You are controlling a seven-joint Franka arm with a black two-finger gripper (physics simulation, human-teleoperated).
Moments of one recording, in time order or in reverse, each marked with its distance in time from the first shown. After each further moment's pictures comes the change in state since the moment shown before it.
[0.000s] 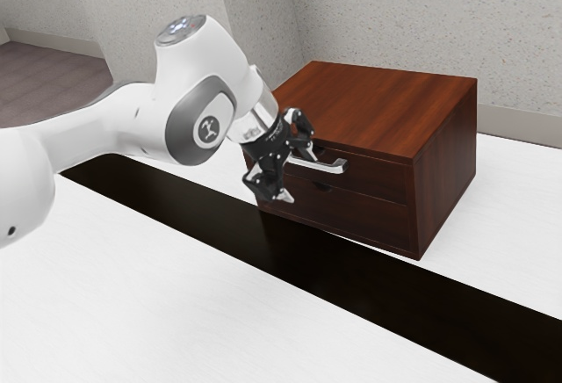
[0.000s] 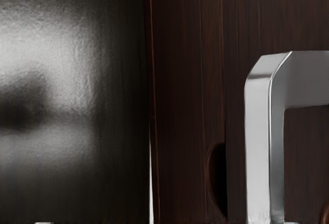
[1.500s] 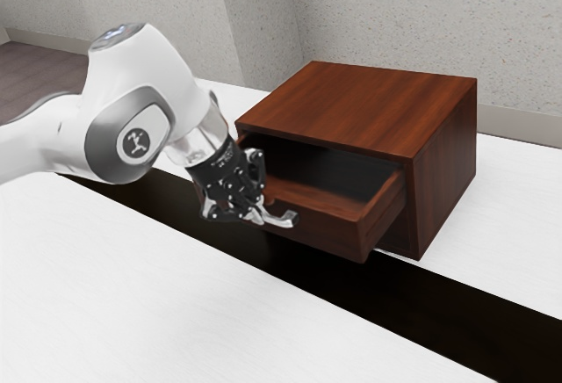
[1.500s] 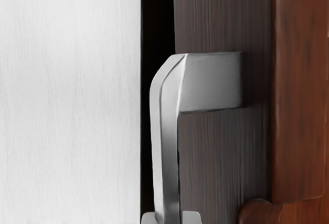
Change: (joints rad) arm -0.020 -0.280 0.008 -0.257 0.008 -0.130 -0.009
